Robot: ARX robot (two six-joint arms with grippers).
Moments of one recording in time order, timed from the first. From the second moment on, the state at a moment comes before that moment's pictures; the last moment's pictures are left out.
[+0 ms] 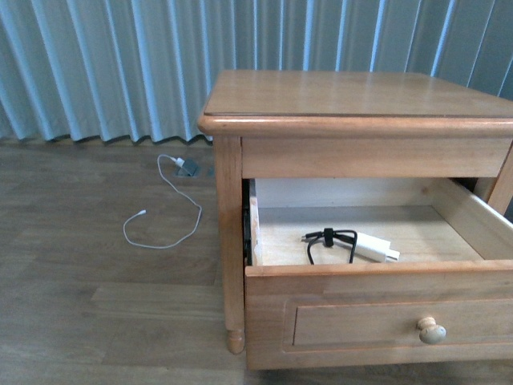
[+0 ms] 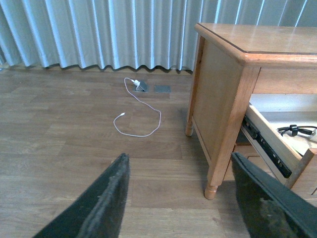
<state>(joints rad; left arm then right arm) 0.00 0.00 0.01 -0.01 0.00 -0.01 -0.20 0.73 0.25 -0.10 -0.32 -0.19</state>
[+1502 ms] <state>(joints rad) 0.00 0.00 0.01 -0.01 0.00 0.00 0.20 2.09 1.05 0.62 -0.03 -0.07</state>
